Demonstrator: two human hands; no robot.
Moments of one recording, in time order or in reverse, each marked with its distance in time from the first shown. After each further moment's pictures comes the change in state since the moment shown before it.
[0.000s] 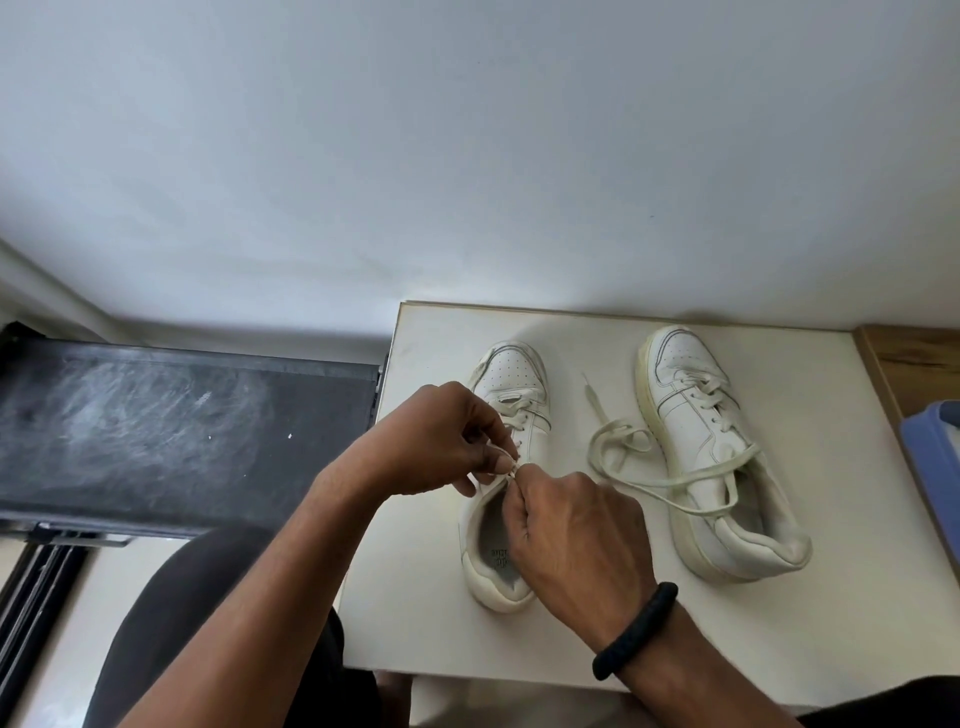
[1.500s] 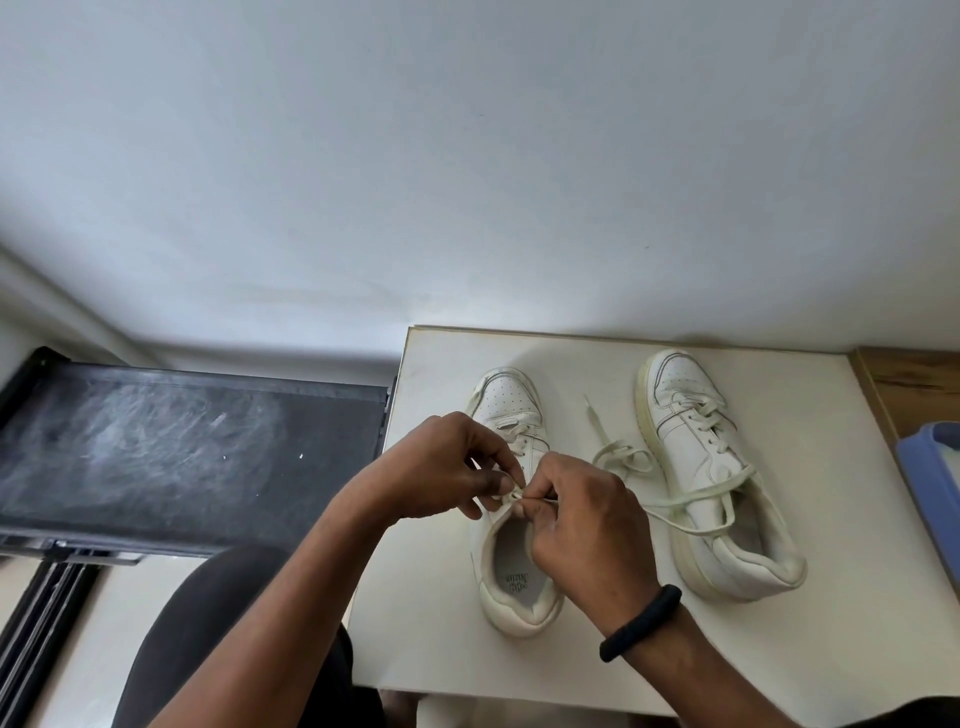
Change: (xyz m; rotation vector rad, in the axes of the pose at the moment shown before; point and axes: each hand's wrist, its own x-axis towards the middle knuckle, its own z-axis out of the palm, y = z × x) left_hand -0.008 0.004 0.002 -0.005 -0.009 -0.003; right_hand 0.012 0.013 -0.002 0.437 -0.078 0.176
